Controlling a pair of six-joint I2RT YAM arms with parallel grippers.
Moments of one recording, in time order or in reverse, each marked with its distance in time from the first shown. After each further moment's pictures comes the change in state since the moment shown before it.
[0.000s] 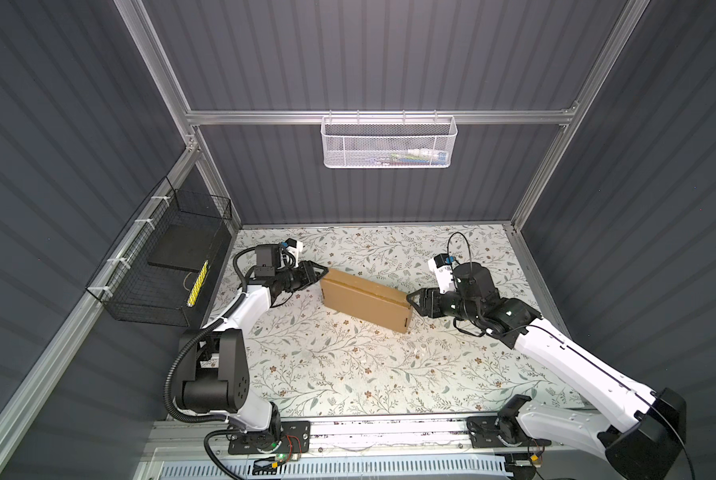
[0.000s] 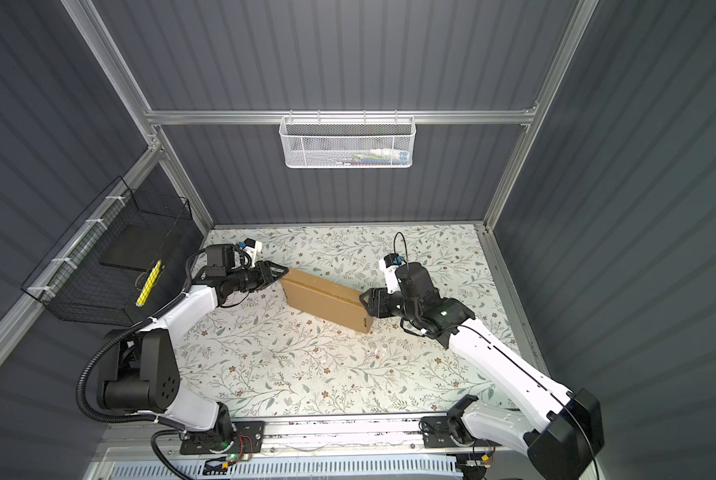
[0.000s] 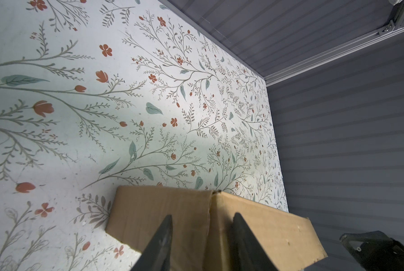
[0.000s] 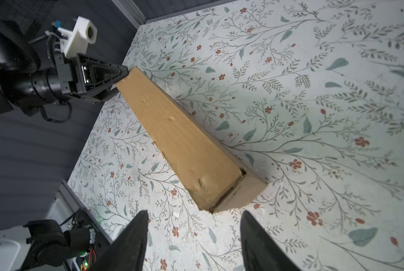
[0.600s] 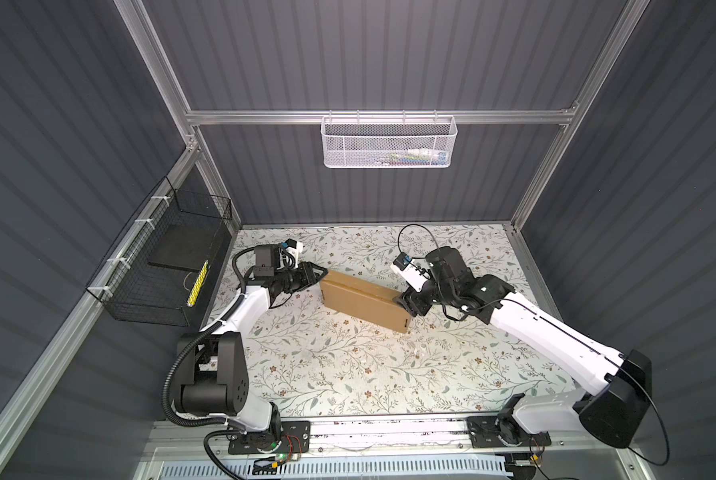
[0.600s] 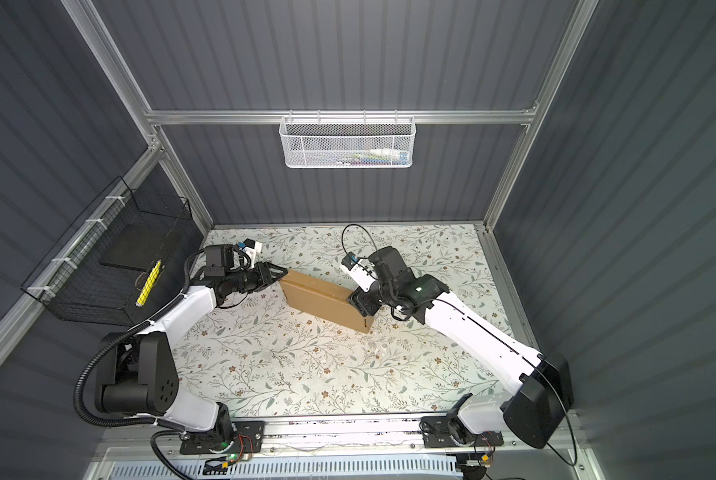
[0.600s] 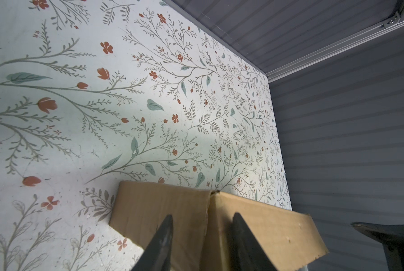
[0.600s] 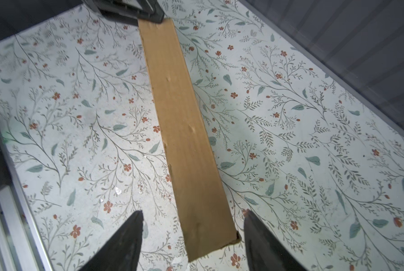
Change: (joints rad) left arm 0.000 -0.017 0.000 -0.035 -0.003 0.027; right arm 0.077 0.219 0.281 -0.162 0.024 -0.683
